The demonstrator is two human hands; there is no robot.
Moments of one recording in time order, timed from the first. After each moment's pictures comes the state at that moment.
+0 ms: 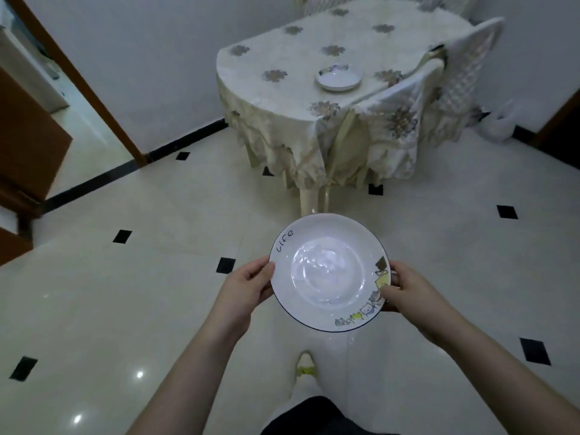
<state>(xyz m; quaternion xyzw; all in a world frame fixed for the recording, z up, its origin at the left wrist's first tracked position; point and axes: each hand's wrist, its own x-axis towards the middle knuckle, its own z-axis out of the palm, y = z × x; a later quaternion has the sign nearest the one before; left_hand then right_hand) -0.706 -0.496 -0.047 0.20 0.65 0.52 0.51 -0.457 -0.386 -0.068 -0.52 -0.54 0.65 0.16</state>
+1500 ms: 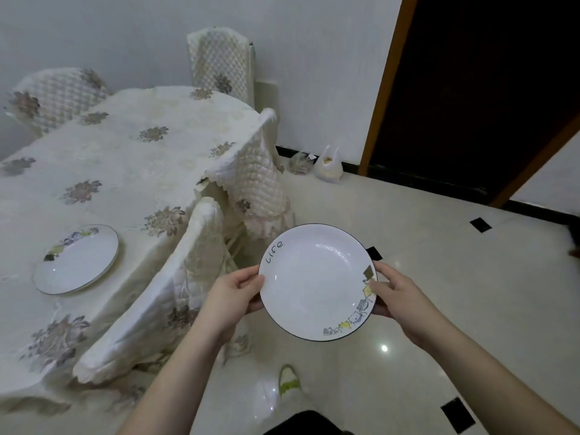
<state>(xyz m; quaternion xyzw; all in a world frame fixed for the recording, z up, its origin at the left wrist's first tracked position) -0.438 0.236 -0.047 0.38 0.58 0.36 0.62 -0.169 0.192 -0.049 -0.61 -0.38 0.58 0.37</state>
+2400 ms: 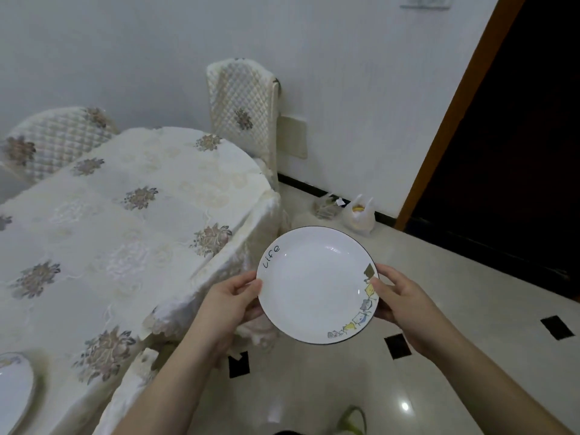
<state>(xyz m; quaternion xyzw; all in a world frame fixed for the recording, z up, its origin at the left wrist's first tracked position) -0.327 0.623 -0.016 0.31 0.62 0.42 0.59 -0.052 0.630 -0.036 -0.56 -0.41 0.62 0.37</state>
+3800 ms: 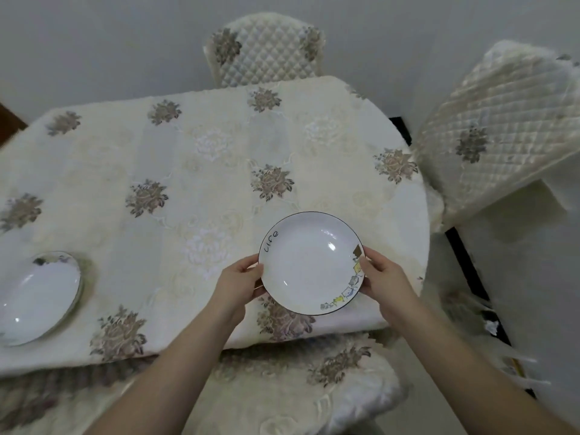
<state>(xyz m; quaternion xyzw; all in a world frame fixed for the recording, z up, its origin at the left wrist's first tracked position) -0.537 0.887 -0.113 -0.10 0.71 0.59 0.37 -0.381 1.083 -0.118 -0.43 -0.53 0.72 0.10</state>
